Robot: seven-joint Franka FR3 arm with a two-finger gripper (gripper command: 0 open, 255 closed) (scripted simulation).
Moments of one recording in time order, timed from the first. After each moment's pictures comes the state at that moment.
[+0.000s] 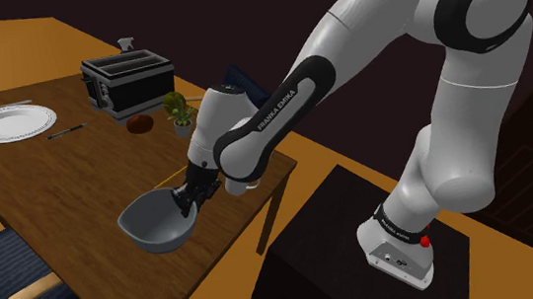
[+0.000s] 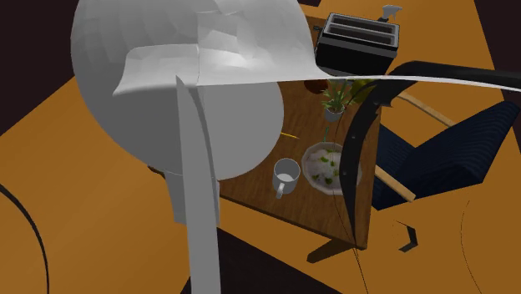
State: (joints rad) arm 0.31 0.32 0.30 -2.32 0.26 2.80 0.50
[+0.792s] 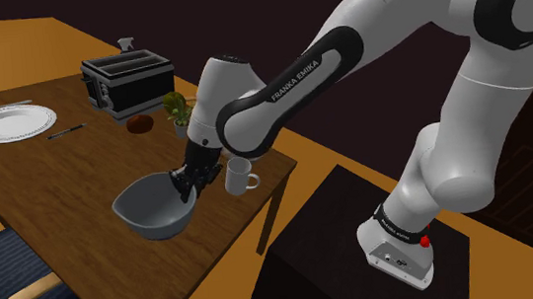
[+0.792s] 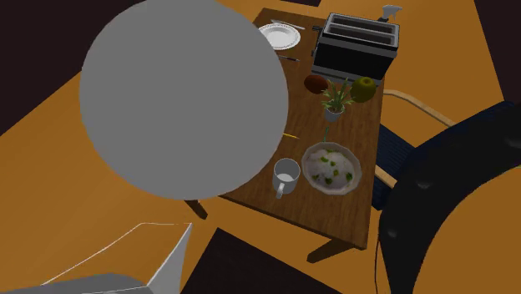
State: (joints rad) arm 0.30 0.18 0.31 -2.31 0.27 2.66 0.52
